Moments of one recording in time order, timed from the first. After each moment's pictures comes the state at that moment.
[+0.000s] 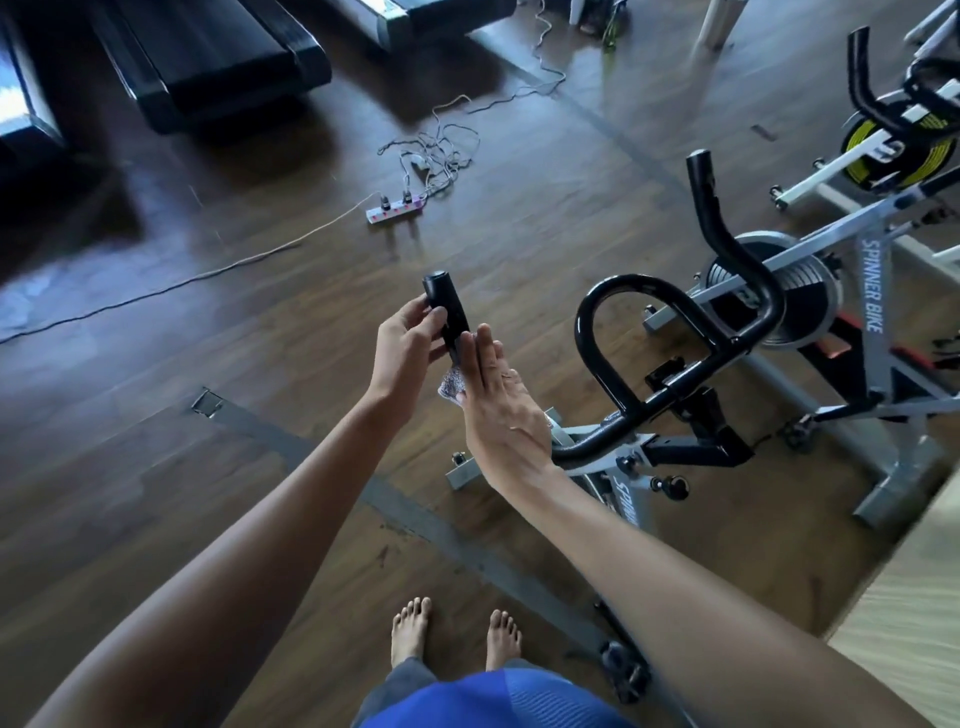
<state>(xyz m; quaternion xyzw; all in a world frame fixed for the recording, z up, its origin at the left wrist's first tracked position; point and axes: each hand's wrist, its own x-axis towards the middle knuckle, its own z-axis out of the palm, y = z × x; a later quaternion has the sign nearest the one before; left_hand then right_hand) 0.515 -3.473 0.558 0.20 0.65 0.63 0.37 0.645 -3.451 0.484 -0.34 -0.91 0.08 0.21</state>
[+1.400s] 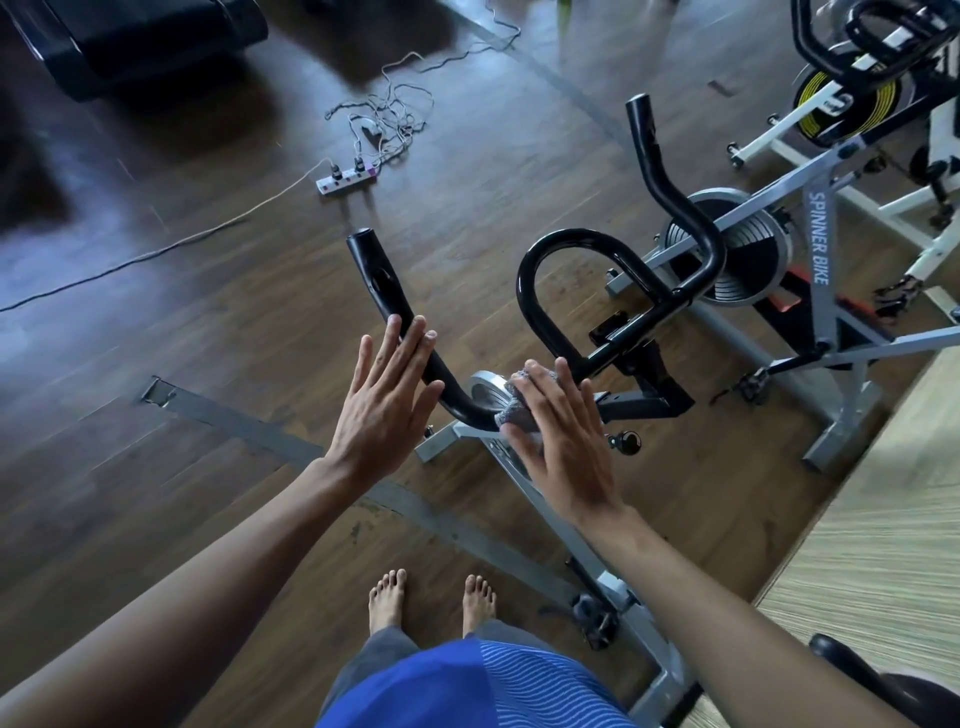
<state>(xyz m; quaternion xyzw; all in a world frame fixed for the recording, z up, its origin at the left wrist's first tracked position) 0.570 -3.526 0.485 0.63 0.75 0.23 -0.02 0.796 -3.441 0.472 -0.34 -0.90 0.16 0.22</state>
